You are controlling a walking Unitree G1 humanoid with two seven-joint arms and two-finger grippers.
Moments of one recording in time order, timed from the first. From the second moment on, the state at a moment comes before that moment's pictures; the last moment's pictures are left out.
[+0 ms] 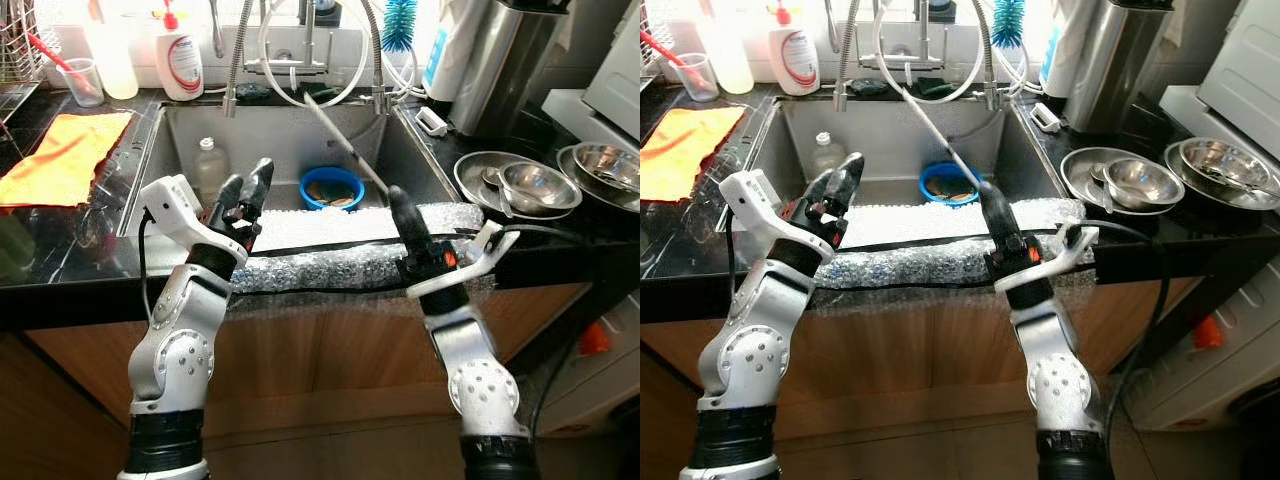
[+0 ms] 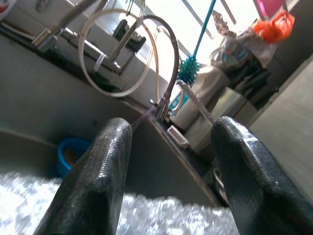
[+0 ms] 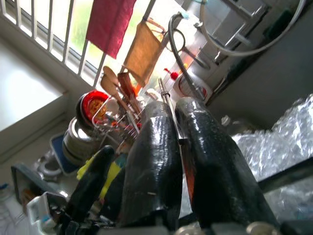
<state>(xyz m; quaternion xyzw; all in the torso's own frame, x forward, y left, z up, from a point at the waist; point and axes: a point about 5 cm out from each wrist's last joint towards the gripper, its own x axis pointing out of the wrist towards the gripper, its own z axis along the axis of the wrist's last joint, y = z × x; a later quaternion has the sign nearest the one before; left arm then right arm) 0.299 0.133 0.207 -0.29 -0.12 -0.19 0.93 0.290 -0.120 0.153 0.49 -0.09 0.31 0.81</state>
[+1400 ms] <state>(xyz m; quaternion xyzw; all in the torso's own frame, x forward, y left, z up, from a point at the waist) 0.287 0.107 0.210 -0.40 -0.08 -0.26 0.88 0.250 -0.087 0.138 0.49 -0.02 0.43 0.76</state>
